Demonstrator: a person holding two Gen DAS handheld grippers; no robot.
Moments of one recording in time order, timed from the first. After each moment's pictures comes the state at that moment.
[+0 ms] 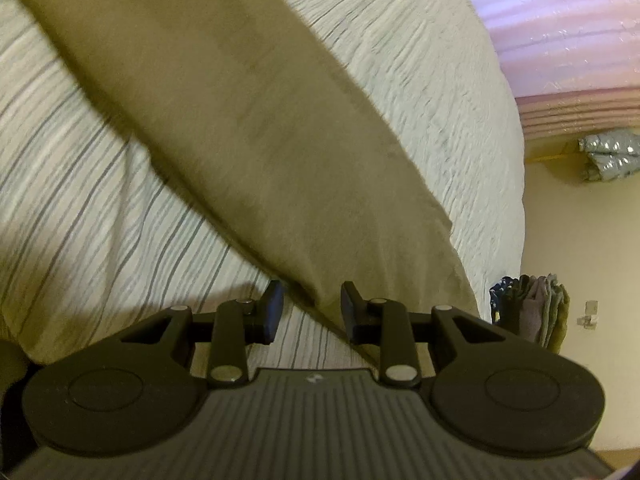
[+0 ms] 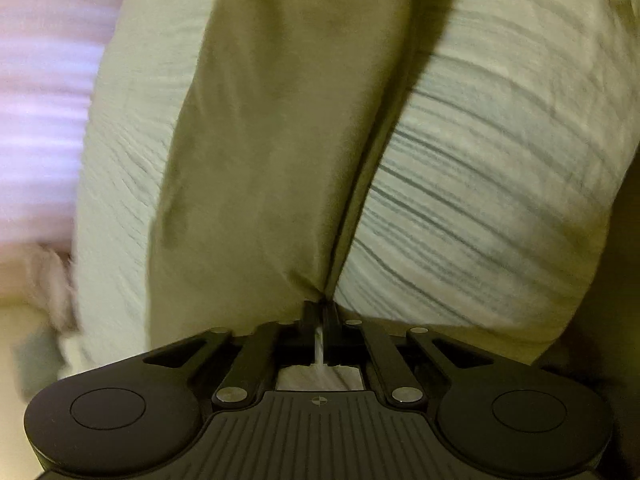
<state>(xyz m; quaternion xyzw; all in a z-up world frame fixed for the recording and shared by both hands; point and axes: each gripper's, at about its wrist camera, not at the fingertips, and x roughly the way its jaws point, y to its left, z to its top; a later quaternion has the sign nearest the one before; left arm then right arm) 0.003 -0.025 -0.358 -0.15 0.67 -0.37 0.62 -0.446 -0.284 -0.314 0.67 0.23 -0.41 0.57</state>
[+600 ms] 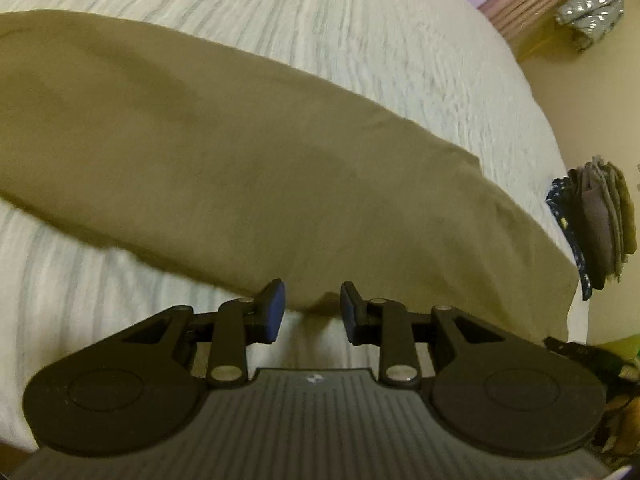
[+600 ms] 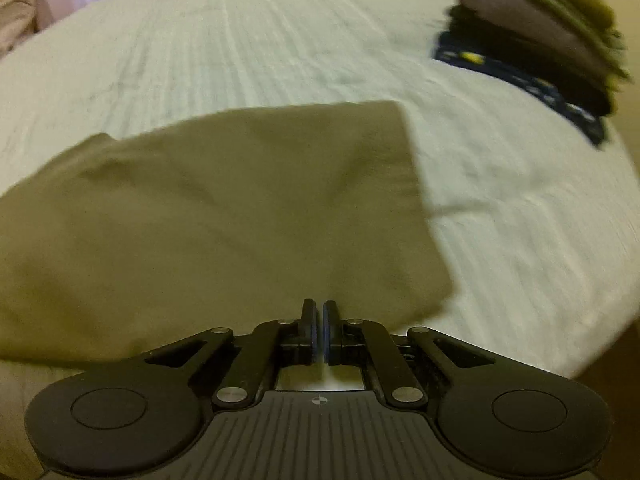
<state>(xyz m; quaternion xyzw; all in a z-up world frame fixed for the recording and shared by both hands) -0.010 -0.042 -0.350 0.04 0.59 -0.45 0.67 -0.423 -0.307 -0.274 0.28 0.45 -0.48 0.70</state>
